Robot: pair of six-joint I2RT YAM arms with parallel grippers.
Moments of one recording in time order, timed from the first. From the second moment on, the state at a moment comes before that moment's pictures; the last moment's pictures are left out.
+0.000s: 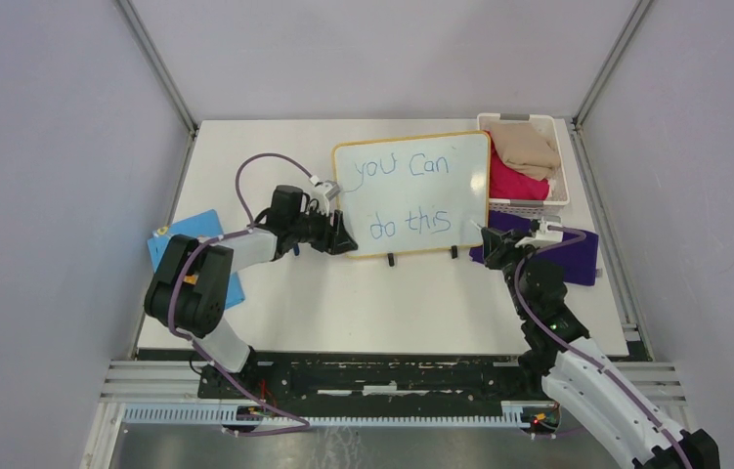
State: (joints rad) left arm -0.31 1.65 0.78 0.17 0.67 -0.09; right arm 0.45 0.56 0.24 0.27 0.32 0.39
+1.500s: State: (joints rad) left arm -0.29 1.52 0.97 -0.50 -0.26 -0.52; right arm 0.48 0.42 0.37 0.12 -0.05 0.22
